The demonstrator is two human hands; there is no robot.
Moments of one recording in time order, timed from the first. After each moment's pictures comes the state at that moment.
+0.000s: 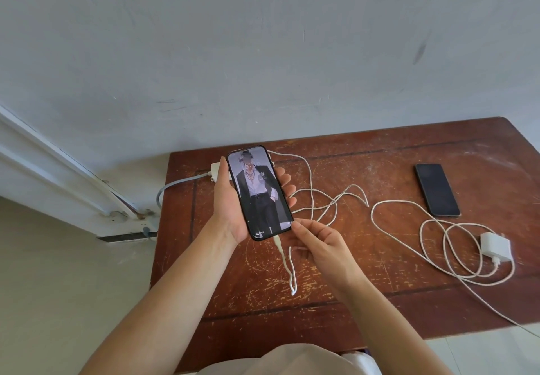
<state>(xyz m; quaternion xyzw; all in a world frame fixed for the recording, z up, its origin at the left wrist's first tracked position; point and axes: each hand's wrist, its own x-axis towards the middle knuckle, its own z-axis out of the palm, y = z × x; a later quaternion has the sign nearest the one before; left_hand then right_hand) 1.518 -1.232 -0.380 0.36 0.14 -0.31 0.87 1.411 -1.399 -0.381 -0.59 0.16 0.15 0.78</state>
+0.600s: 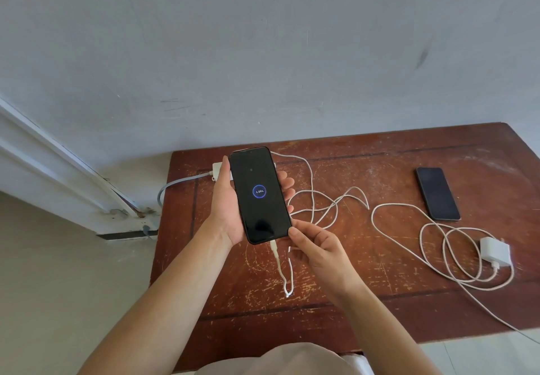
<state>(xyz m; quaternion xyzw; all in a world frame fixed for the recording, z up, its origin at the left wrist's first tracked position) 1.521 -1.222 -0.383 0.35 0.12 -0.35 0.86 1.408 -1.396 -0.388 -0.60 0.09 0.14 0.78</state>
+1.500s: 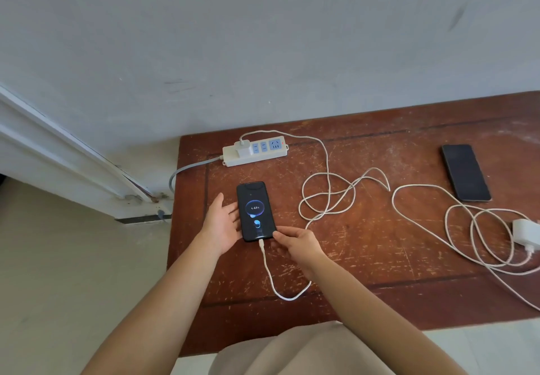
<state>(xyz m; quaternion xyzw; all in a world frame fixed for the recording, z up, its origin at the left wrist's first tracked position) 1.510 -1.162 -0.471 0.46 0.38 -0.27 0.75 1.442 -1.340 -0.507 -0.56 0.30 0.26 0.73</state>
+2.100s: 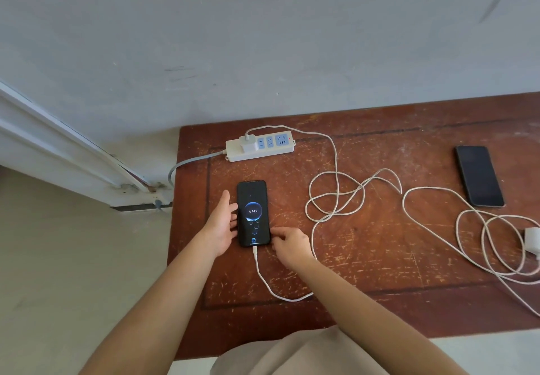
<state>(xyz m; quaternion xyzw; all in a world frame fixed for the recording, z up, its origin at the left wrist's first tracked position) 1.523 -1.143 -0.500 0.59 0.37 -0.31 0.65 1.461 -1.309 -0.527 -0.82 0.19 0.28 0.47</state>
